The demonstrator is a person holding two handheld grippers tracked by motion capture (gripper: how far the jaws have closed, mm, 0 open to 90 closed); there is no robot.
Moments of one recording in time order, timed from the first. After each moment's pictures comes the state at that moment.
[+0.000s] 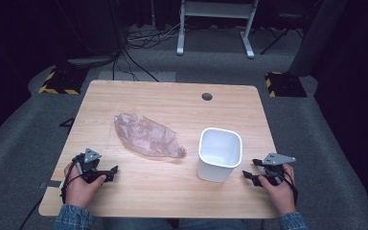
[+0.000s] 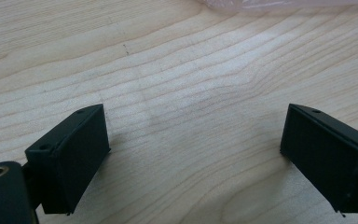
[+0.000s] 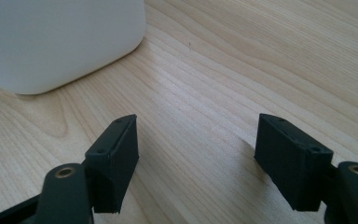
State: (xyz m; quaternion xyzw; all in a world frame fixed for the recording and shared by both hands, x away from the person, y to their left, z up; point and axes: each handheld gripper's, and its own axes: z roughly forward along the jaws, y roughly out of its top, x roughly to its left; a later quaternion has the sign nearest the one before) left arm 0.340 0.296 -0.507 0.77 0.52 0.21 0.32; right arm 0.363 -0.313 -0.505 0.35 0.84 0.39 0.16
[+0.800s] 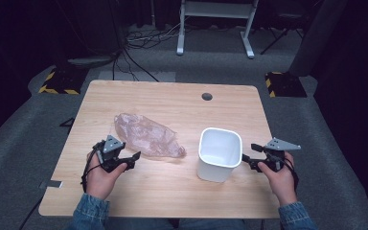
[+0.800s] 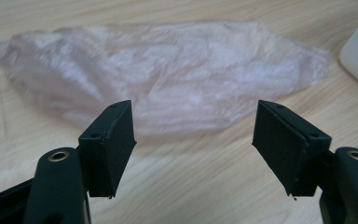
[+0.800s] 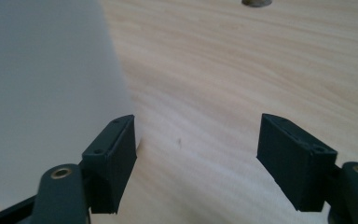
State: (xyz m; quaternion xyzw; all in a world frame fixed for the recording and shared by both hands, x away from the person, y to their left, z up) left arm 0.356 0.215 -0.450 0.77 0.44 0.20 0.41; right arm 0.393 -0.300 -0.469 0.39 0.77 0.47 0.17
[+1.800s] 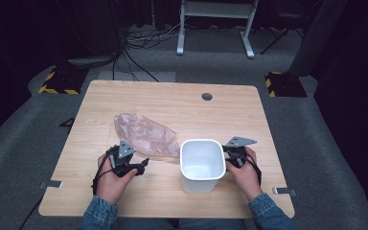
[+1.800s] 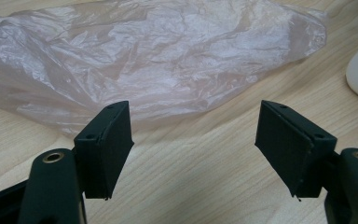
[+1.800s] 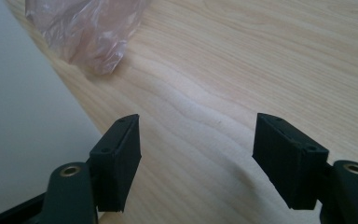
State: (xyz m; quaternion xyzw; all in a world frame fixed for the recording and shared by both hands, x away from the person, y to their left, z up) left arm 0.349 0.194 -0.468 0.80 0.44 0.20 0.37; right arm 0.404 -0.196 -0.493 0.35 0.83 0.42 0.13
